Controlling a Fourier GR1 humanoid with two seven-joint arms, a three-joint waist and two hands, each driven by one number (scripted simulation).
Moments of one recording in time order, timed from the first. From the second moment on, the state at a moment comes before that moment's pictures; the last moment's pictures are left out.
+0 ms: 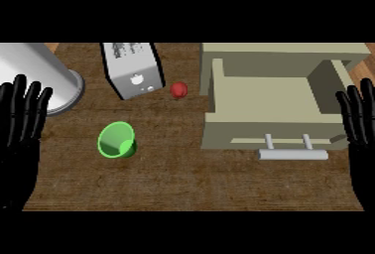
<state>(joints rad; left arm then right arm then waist) -0.01 0.12 0.02 -2.10 0.00 -0.02 0.00 0.01 -0.10 -0.02 -2.10 0.02 0.00 0.01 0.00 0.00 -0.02</state>
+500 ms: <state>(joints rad) -0.07 0.13 0.00 -1.97 0.26 -0.21 0.00 -0.03 -0.08 0.03 -2.08 -0.06 0.05 0.07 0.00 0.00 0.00</state>
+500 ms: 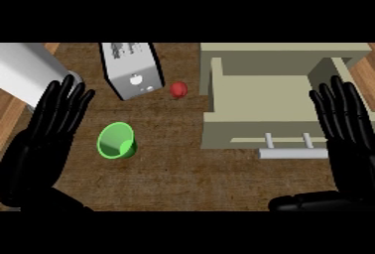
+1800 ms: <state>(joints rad) -0.11 0.09 0.03 -1.79 0.31 -0.26 0.01 -0.09 -0.06 0.01 -2.05 -0.09 0.07 0.11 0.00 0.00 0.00</state>
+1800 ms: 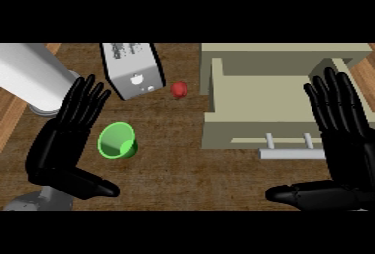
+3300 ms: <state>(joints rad) -0.13 0.16 0.14 -1.17 0.12 -0.36 -0.41 -0.11 -0.09 -0.05 -2.05 -0.14 0.11 0.14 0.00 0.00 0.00</state>
